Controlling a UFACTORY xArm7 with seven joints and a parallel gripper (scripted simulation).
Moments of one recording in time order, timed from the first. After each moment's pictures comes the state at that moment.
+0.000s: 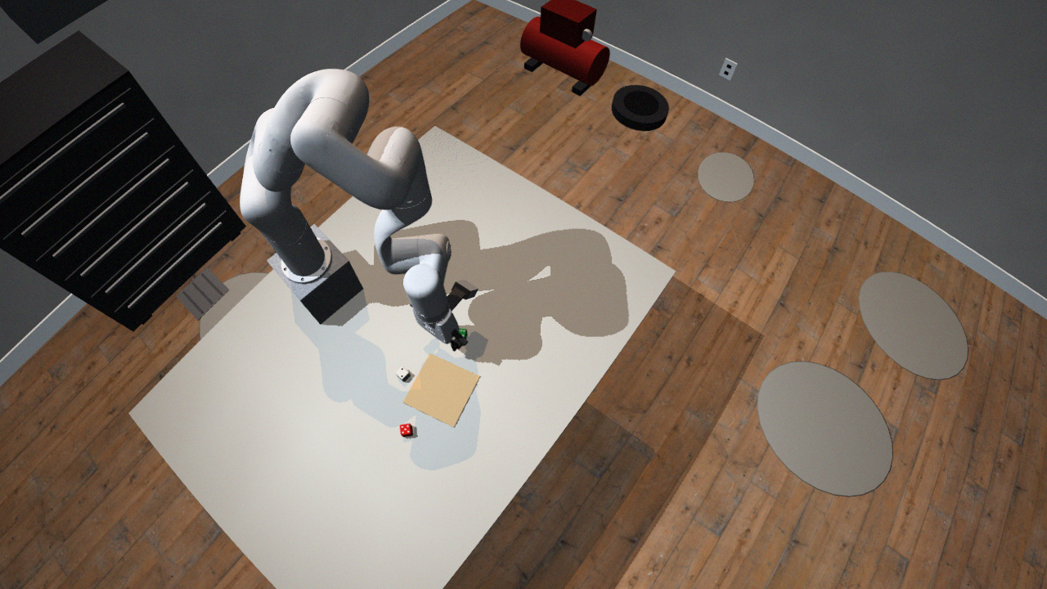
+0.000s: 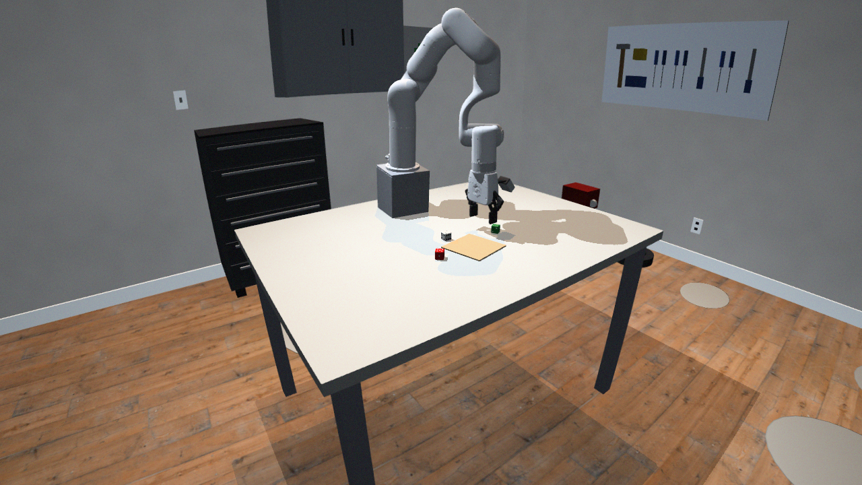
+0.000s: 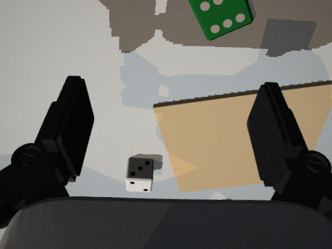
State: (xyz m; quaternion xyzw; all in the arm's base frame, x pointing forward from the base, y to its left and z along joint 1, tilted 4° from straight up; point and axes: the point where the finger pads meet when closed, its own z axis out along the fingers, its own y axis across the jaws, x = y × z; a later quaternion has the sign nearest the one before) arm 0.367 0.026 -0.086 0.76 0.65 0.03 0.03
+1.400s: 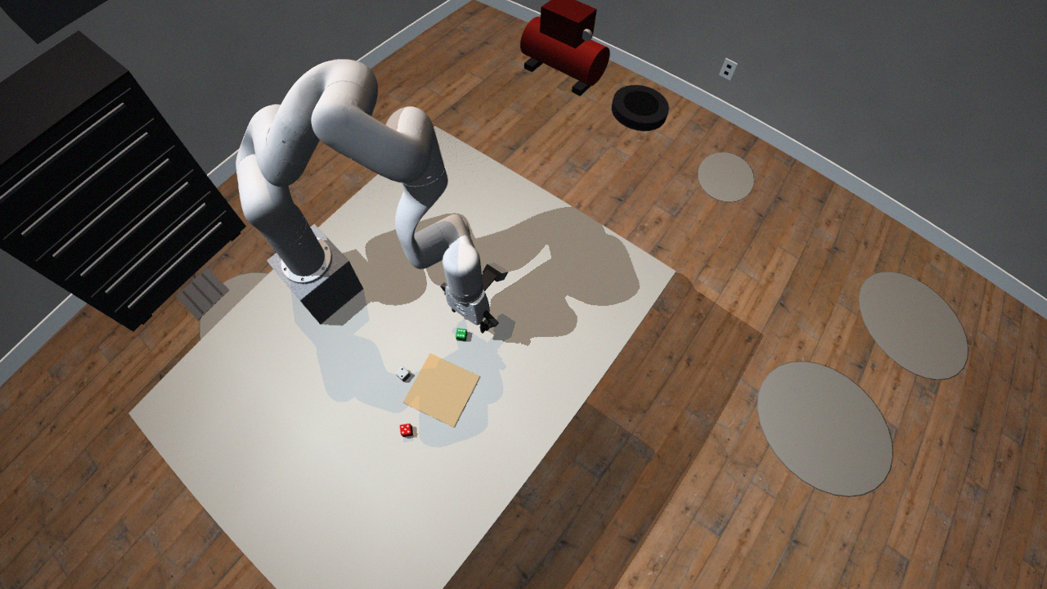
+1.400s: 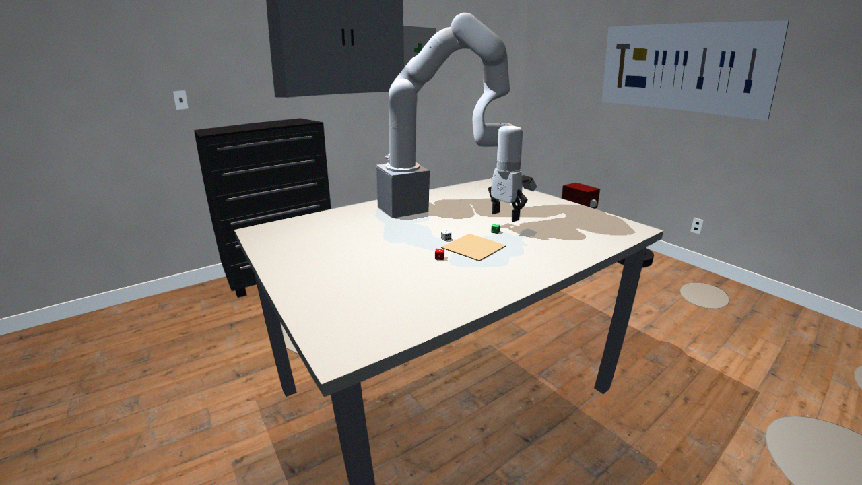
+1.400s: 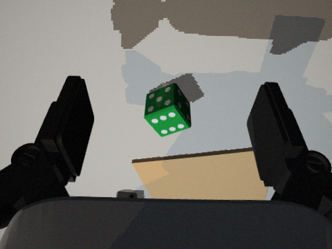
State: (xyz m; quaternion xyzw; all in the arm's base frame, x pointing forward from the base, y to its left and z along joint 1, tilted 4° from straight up) arm 0.404 0.100 -0.086 0.76 0.64 0.02 0.03
